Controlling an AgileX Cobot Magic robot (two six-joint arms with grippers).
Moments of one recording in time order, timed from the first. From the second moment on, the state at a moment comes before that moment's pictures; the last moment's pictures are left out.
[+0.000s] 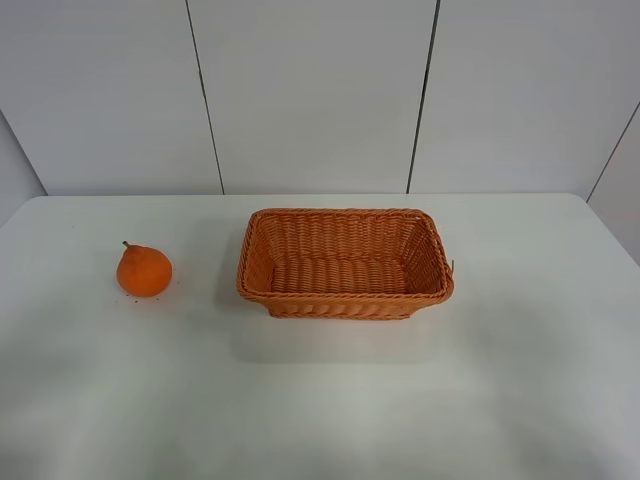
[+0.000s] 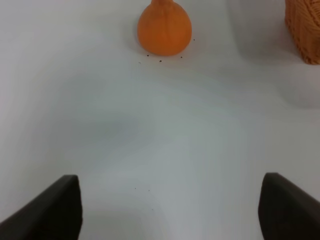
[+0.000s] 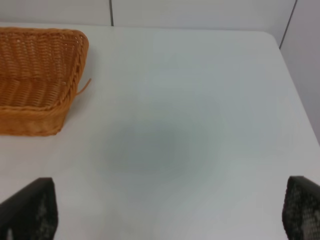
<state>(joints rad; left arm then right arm) 0.00 -0.01 -0.49 0.01 1.05 0.08 0.00 0.00 -0.50 0.00 1.02 0.01</state>
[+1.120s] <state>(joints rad) 0.00 -0.01 -0.49 0.04 1.05 0.08 0.00 0.00 -0.50 0.00 1.02 0.01</state>
